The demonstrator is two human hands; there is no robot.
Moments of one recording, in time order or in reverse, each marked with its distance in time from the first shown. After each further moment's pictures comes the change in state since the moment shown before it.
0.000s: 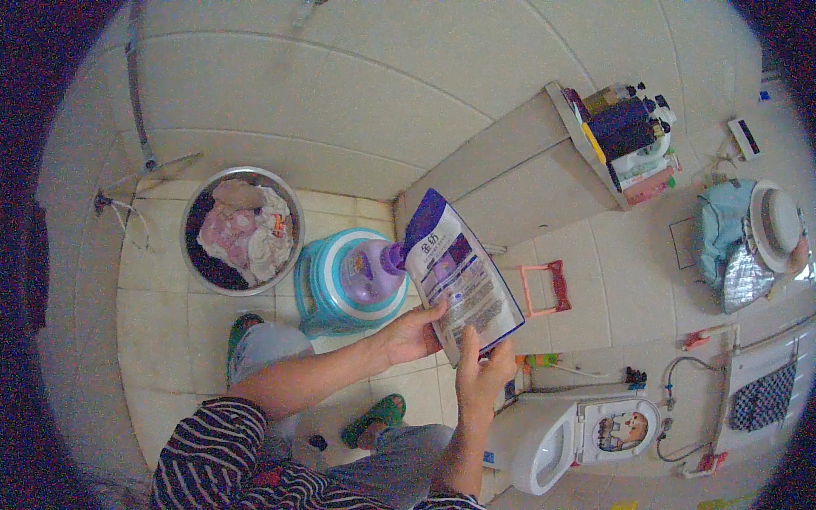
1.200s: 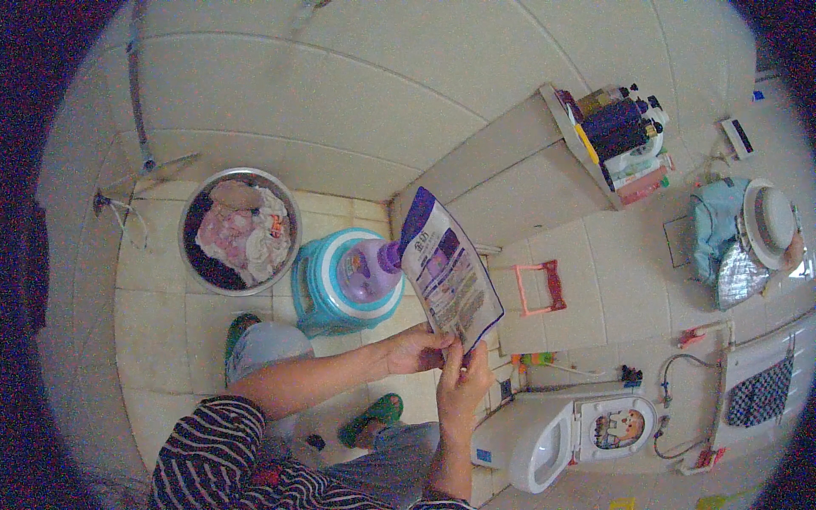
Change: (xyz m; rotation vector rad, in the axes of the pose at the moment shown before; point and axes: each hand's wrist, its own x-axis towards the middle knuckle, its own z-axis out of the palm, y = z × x) left_hand -0.009 -0.021 0.003 0.208 -0.229 -0.095; right_hand -0.027 -0.012 0.008 -0.040 0.078 -0.036
